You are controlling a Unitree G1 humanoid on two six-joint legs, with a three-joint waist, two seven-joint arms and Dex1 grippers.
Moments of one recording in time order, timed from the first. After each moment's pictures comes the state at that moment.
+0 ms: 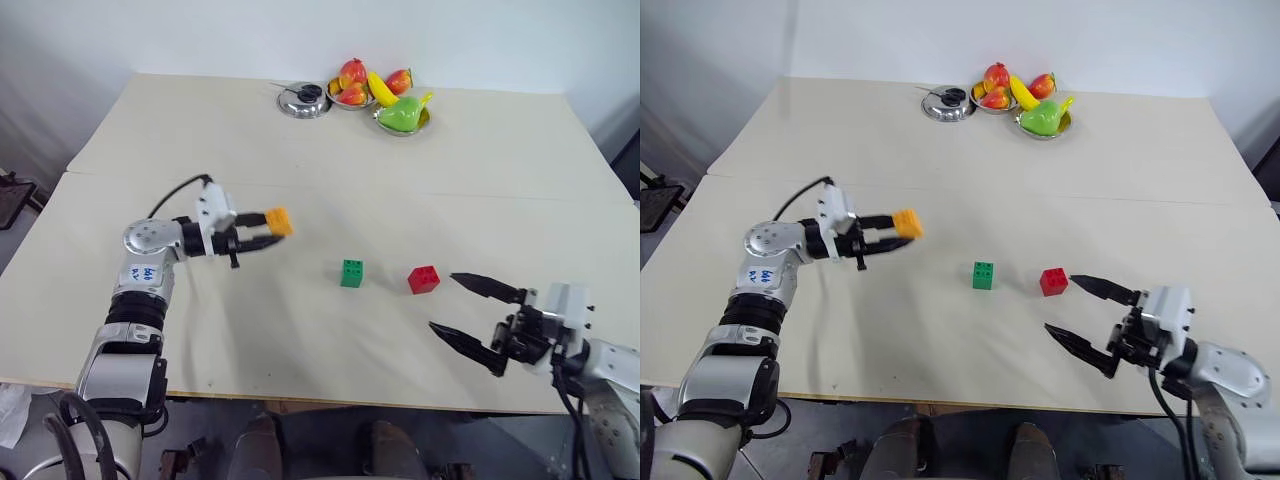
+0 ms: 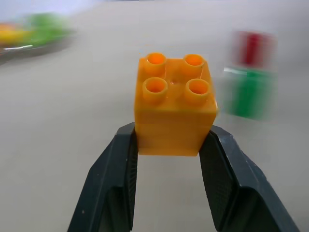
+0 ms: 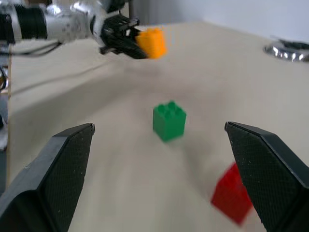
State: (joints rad) left arm -0.85 0.51 -0.05 0.81 -0.20 -0.29 -1.41; right arm 0.21 -0.67 -0.35 -0.37 0.68 0.11 1.08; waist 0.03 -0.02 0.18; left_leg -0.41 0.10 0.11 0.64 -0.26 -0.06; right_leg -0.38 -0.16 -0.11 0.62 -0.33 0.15
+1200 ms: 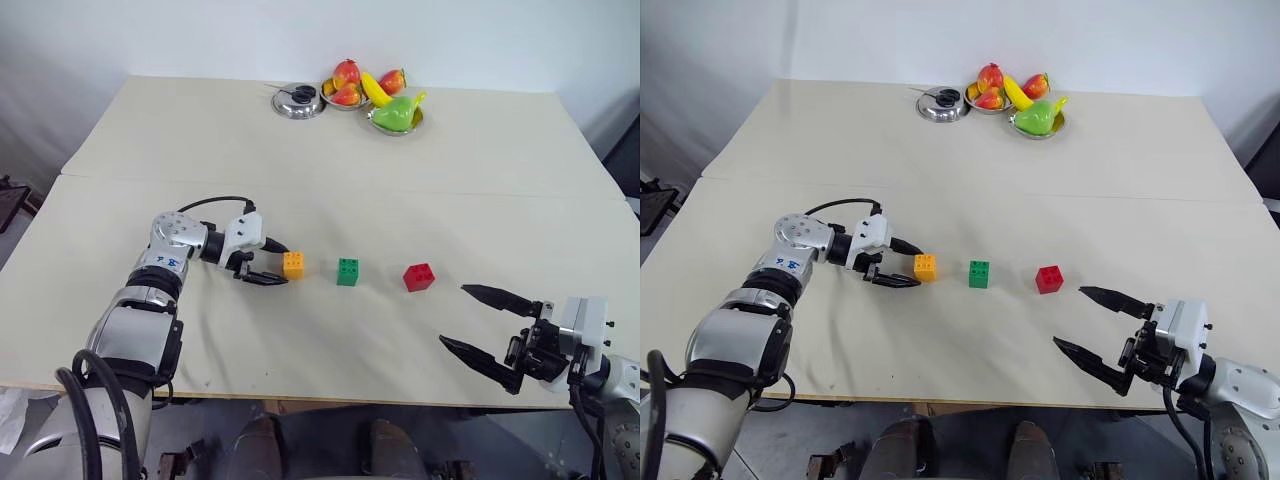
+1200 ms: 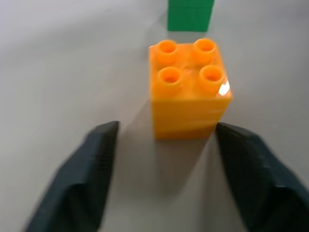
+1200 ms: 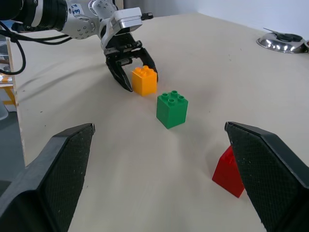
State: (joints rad) left arm -1.06 0.48 -0.11 1.28 0.06 -0.49 -1.38; right arm 0.27 -0.66 -0.37 -0.45 0.69 0.11 1.06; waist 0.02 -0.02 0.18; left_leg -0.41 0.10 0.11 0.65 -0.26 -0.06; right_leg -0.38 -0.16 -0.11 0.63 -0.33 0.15
